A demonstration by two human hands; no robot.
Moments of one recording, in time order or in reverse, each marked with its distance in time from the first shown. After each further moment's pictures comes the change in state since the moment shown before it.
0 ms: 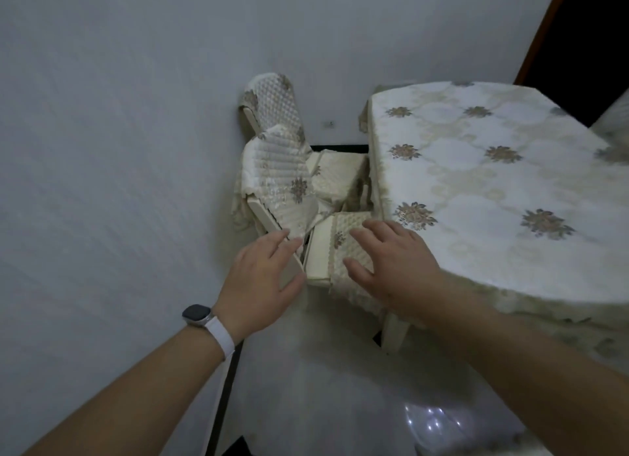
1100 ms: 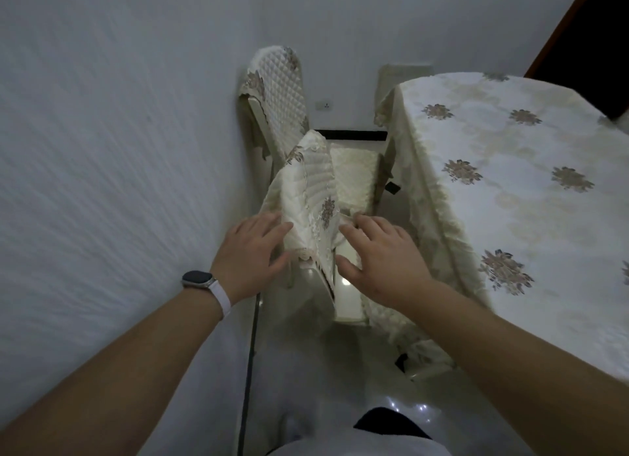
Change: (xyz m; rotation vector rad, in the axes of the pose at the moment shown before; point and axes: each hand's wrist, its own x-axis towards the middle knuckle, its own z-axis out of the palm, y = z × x) left_hand 0.215 -0.350 0.043 0.034 -0.120 0.083; right_hand 0.337 -0.104 0.098 -0.086 -0.013 0.056
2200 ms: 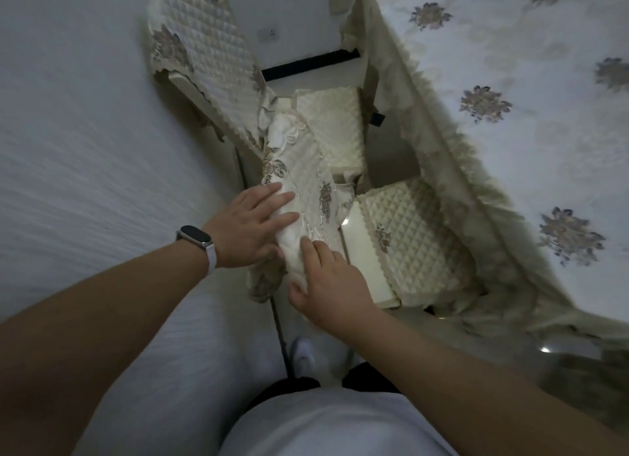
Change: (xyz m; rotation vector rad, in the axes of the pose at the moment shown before) left_hand 0.214 -0.146 0.092 0.094 -0.186 0.820; right_hand 0.154 -0.050 0.136 0.348 -0.061 0.334
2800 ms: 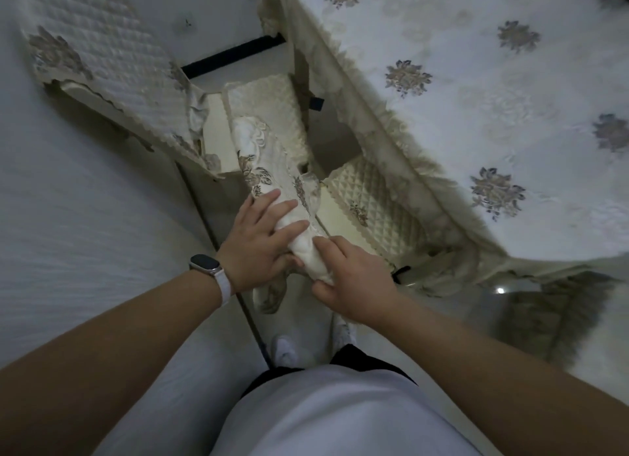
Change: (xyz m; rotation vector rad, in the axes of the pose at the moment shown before) left_hand 0.072 0.072 0.032 -0.214 0.268 -0.002; right_hand -0.039 0.079 -0.035 -0.010 0.110 0.106
